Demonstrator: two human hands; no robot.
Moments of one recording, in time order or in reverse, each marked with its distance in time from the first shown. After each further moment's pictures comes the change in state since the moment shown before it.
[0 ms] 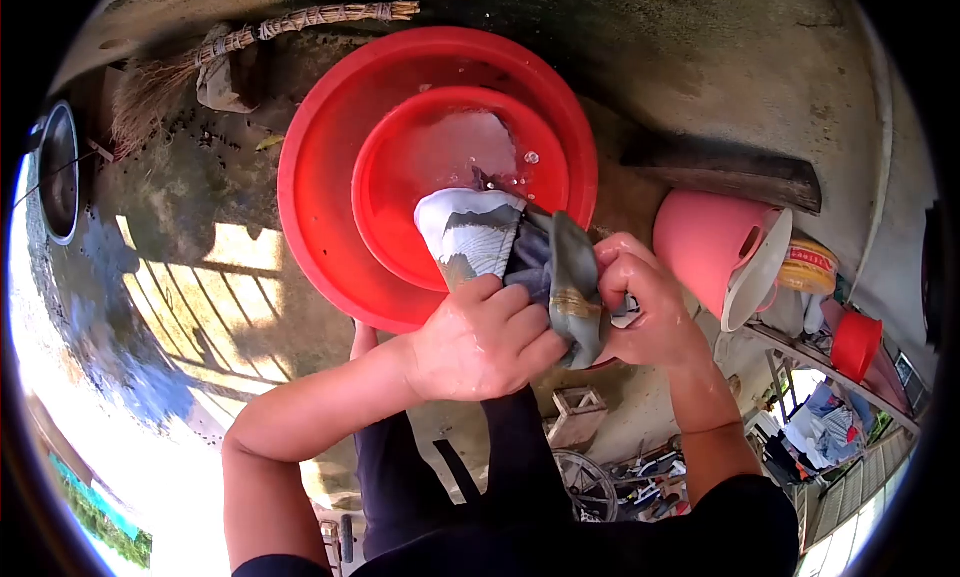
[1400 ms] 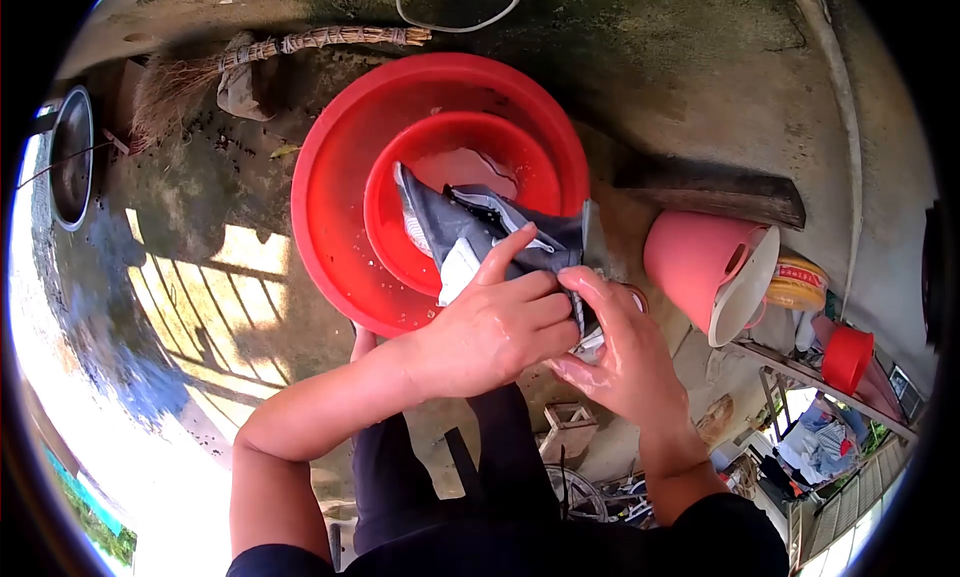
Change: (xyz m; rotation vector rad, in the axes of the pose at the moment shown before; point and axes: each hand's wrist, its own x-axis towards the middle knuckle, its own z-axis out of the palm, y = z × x) left_hand 0.028 0.012 -0.024 -0.185 0.084 -0.068; right_hand -0.007 -0.074 0.020 -0.288 0.218 0.261
